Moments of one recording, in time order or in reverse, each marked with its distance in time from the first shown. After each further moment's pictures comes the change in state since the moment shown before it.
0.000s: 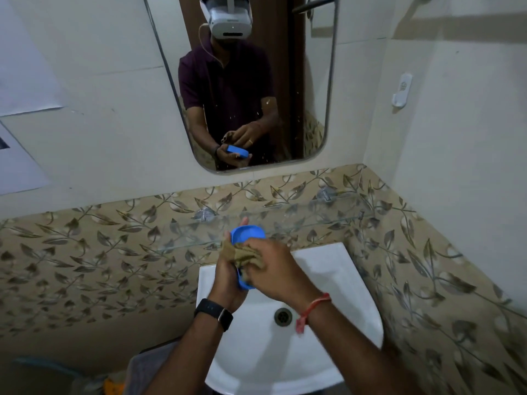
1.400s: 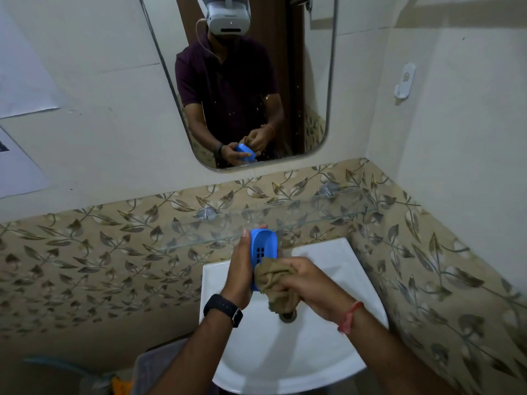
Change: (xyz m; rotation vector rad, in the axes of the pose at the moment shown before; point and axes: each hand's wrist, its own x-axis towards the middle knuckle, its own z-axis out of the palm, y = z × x) left_hand 0.003 -0.015 0.011 0.360 0.041 0.092; right_hand -0.031 0.054 -0.014 0.677 -0.167 0.415
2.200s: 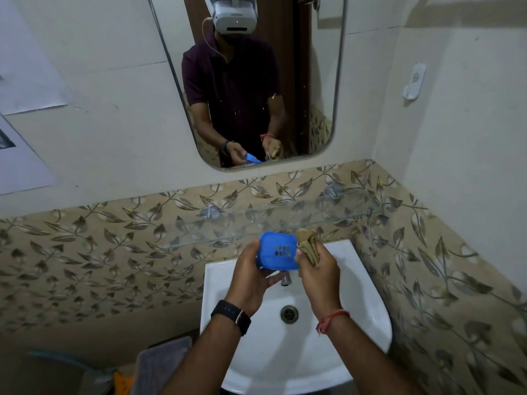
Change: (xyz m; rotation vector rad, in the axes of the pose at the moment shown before) left_hand -0.007 -0.005 0.005 -0.180 0.087 -0.214; right_hand 0.033 0.036 -0.004 -0.114 0.784 -0.274
